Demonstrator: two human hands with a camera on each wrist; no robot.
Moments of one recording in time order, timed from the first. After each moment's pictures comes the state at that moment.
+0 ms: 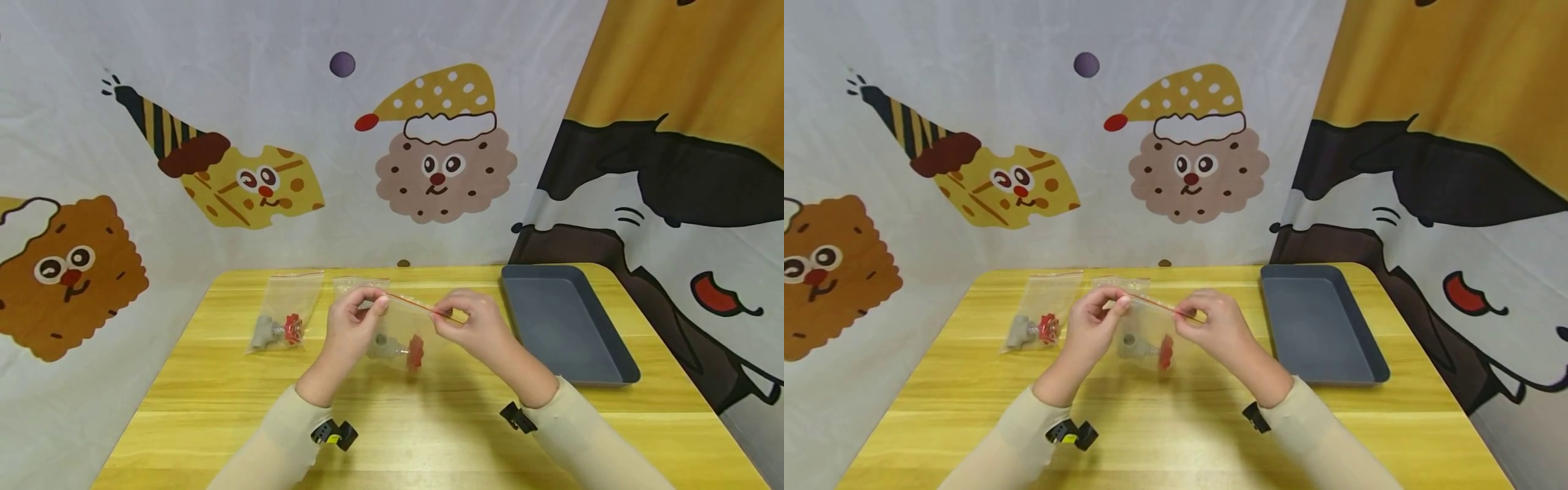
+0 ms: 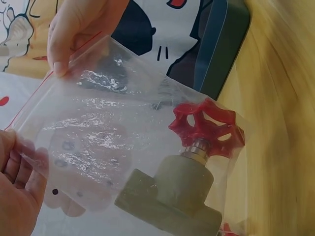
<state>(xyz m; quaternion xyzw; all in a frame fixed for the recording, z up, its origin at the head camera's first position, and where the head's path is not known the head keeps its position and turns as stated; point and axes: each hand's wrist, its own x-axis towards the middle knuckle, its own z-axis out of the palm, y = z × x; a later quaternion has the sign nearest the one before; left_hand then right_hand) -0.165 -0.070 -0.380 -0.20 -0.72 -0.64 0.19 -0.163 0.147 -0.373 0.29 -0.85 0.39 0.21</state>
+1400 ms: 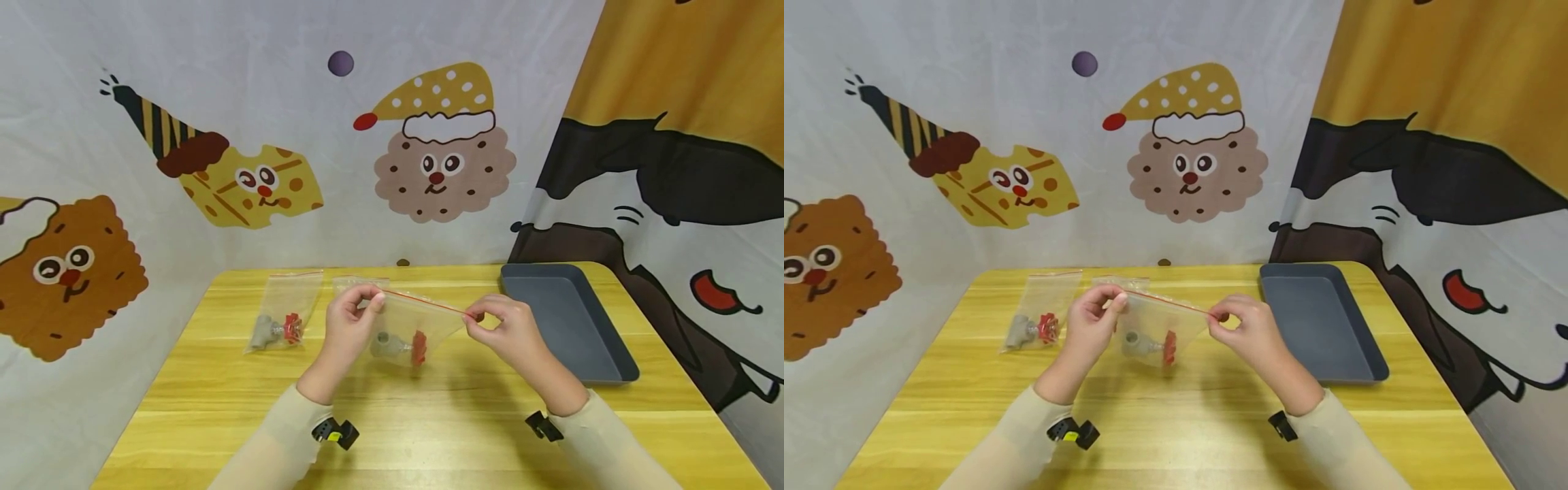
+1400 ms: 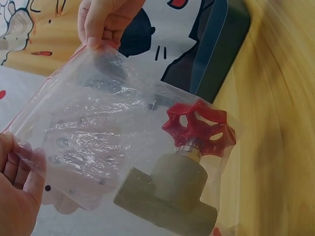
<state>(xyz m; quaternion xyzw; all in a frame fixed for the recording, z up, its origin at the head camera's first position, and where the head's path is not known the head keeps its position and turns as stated) -0.160 -0.067 -0.370 -0.17 -0.70 -0.67 0.18 -0.161 0.190 -0.393 0.27 -0.85 0.36 0.27</state>
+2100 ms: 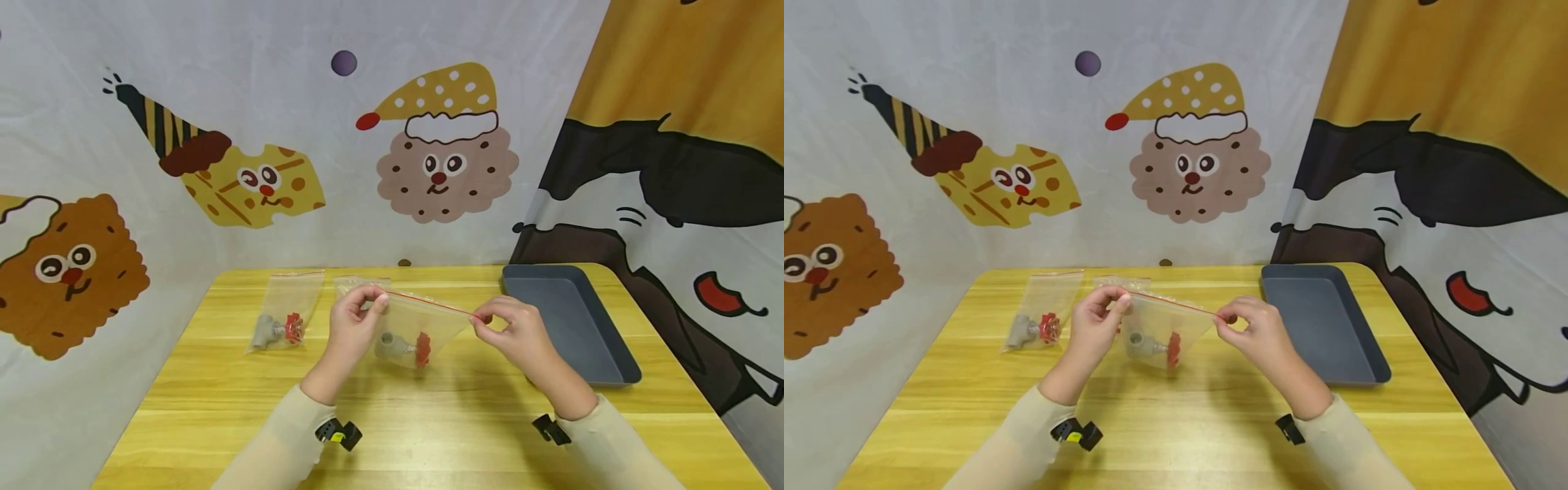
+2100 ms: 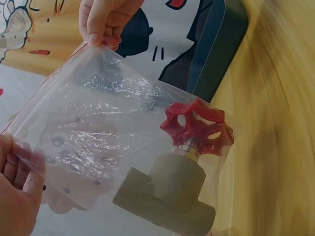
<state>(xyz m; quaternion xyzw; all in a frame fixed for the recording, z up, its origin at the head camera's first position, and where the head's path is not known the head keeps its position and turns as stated) -0.162 -0.066 -0.375 -0.15 -0.71 -0.67 0.16 -0.160 0.200 -0.396 0.26 -0.86 0.35 0.27</state>
